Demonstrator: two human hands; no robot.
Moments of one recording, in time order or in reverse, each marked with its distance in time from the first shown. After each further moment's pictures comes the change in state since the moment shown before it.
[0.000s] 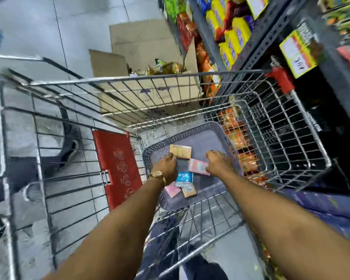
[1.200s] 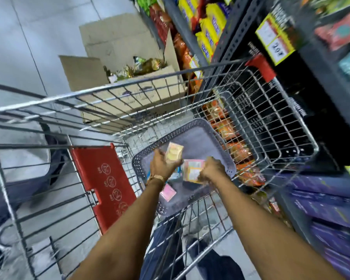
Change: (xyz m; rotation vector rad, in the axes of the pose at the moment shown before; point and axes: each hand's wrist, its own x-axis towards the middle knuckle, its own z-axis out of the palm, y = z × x) left_hand 0.021 0.020 -0.002 -0.886 0.264 -0.333; right_hand -0.019 -0.003 0.006 0.458 -0.044 0.381
